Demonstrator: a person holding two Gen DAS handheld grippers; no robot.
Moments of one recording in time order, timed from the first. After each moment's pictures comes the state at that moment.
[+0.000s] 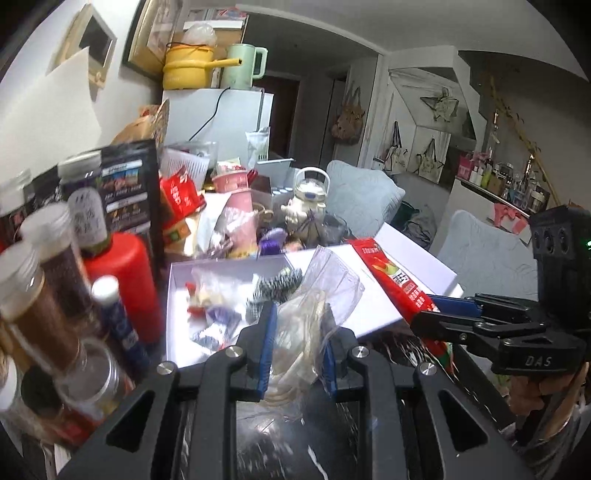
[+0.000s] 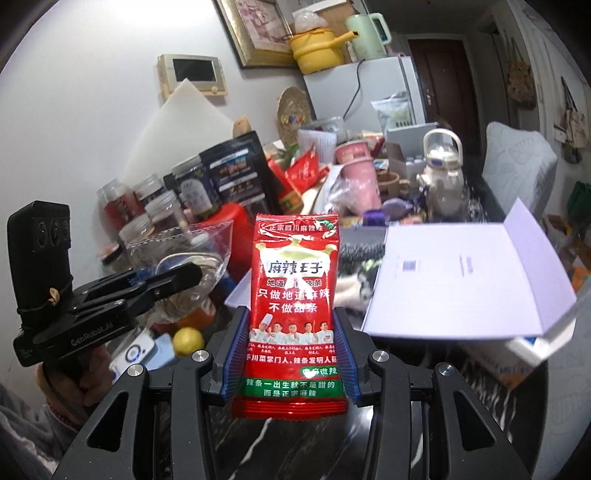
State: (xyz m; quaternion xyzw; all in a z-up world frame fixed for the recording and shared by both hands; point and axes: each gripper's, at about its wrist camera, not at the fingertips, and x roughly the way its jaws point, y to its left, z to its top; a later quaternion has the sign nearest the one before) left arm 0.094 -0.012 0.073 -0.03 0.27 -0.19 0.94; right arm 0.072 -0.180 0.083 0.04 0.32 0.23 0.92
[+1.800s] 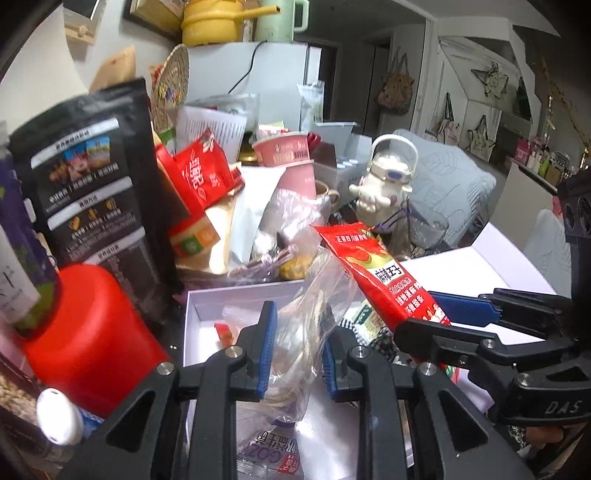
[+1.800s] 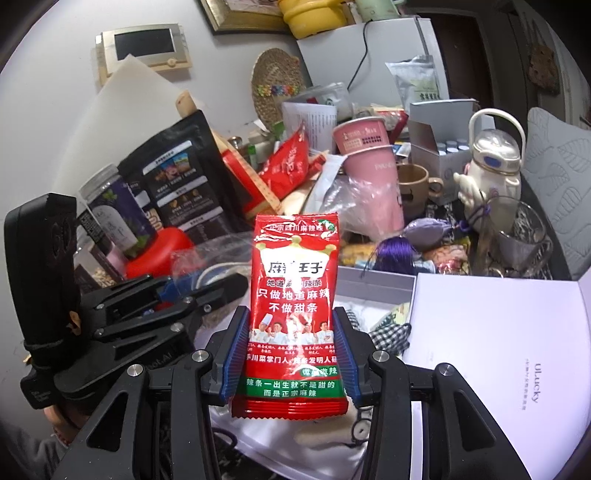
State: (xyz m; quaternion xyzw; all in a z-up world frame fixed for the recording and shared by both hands) left arm 0.270 -0.009 0.017 -0.01 0.35 -0.11 0.93; right arm 0.260 -0.142 0.041 0.04 0.38 0.24 0.89
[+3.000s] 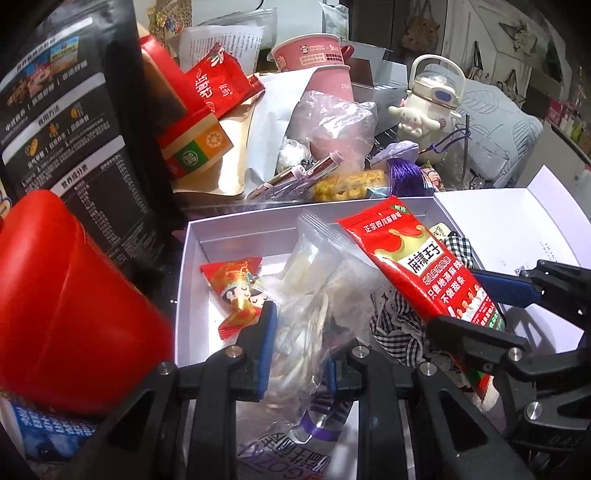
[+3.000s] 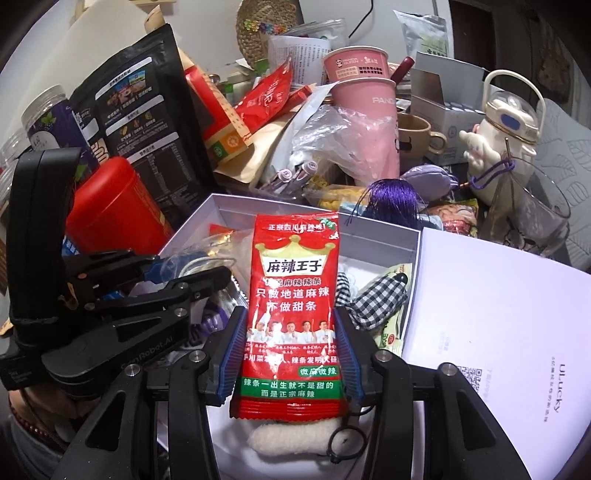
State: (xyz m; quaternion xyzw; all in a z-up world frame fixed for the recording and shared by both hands) left arm 0.304 -0.006 -0.050 0.03 0.45 -0.07 0.89; right arm 0.285 -0.127 -0.017 -0.04 0.44 0.20 0.87
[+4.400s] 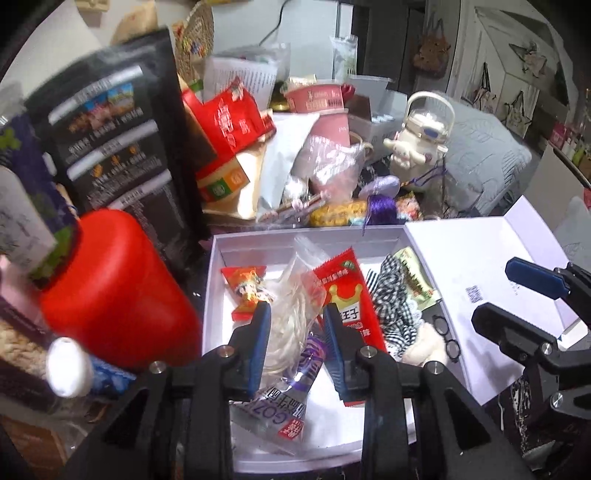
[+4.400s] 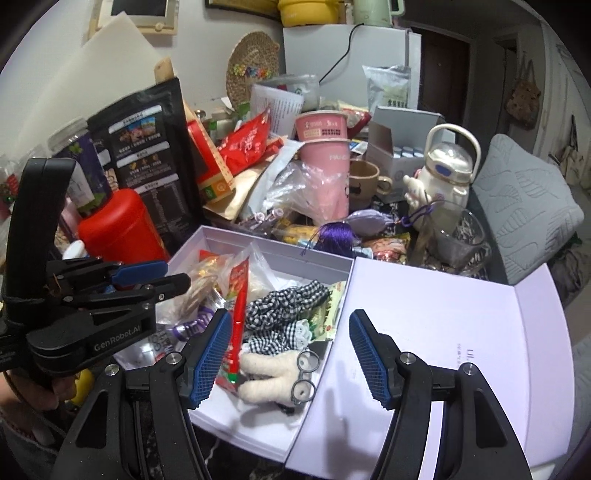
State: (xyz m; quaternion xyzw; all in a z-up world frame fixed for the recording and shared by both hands) left arm 0.268 -0.004 0.010 0.00 0.43 -0.05 0.90; right arm 0.235 -0.146 0.046 -0.07 0.39 0.14 0.91
